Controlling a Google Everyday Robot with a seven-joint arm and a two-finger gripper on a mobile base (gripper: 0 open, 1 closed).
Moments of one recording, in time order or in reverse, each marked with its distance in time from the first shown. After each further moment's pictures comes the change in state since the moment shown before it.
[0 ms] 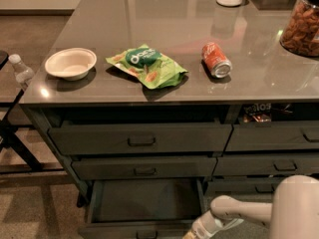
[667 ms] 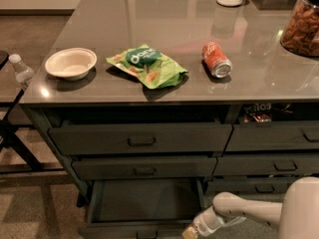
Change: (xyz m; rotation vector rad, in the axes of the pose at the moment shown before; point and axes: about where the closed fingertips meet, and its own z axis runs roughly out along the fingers) arm -0.018 -0.001 -0.026 0.048 -0.063 -0.025
